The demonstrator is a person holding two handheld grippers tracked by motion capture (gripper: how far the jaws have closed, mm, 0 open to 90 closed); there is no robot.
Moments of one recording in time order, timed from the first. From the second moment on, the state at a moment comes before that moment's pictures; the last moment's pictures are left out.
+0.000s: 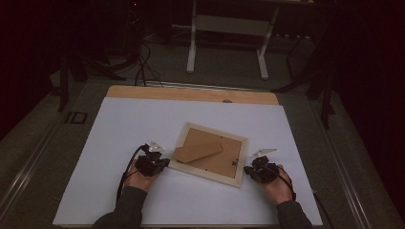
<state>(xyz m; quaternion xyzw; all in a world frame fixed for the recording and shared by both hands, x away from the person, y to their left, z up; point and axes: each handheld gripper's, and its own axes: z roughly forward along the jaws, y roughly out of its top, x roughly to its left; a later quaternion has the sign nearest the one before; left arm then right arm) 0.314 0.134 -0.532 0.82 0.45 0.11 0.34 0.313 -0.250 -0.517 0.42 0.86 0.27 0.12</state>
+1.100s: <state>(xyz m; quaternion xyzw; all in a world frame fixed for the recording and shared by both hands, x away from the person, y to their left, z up) 0.305 0.146 -0.532 0.81 0.47 0.10 0.35 0.347 -0.236 -0.519 0.43 0.85 0.28 0.12</state>
